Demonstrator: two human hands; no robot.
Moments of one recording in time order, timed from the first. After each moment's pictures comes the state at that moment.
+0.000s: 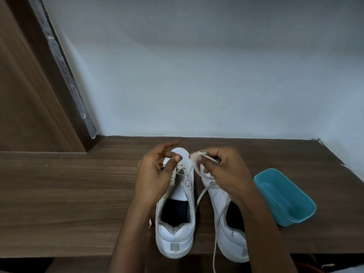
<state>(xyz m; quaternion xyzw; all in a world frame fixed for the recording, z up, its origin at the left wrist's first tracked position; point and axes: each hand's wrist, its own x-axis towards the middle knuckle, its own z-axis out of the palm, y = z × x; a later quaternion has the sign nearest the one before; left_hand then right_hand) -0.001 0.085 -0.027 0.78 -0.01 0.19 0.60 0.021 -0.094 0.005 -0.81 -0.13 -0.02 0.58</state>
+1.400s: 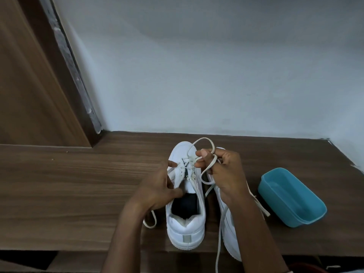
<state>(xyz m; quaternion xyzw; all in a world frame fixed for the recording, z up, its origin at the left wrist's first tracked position) -0.010 0.111 -0.042 0.90 0.02 -0.10 0.43 0.032 -0.070 -0.033 -0.72 0.00 -0.02 0.70</state>
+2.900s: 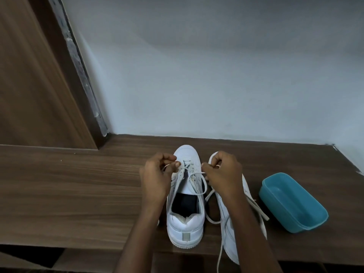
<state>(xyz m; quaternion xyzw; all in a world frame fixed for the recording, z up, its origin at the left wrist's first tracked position) 0.010 0.089 -0.057 0.79 0.12 0.23 0.55 0.038 -0.071 -0.034 -0.86 0.04 -0.10 0.49</state>
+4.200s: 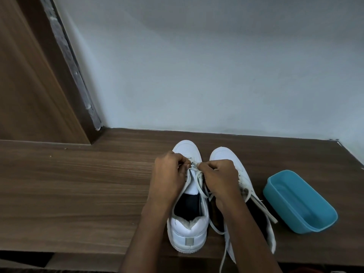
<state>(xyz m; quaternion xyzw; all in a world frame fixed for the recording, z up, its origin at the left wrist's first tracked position) 0.031 0.078 -0.063 0.92 0.03 0.19 0.34 0.040 -0.055 -0.057 -0.84 0.08 -0.03 0.53</state>
